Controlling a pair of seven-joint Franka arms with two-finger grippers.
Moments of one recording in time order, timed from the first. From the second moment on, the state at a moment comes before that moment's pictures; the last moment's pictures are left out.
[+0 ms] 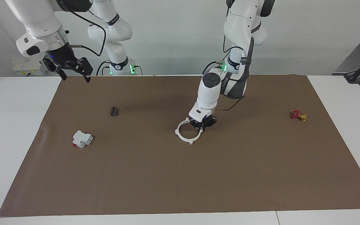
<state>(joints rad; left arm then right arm) -0.60 0.35 0.01 -1.95 0.01 2.38 -0.58 0.08 -0.05 -0.09 -1.60 0.00 1.52 0.15</state>
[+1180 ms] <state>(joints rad) -0.60 0.35 0.02 -1.96 0.01 2.41 -0.58 0.08 -0.05 -0.09 -1.60 0.00 1.52 0.15</state>
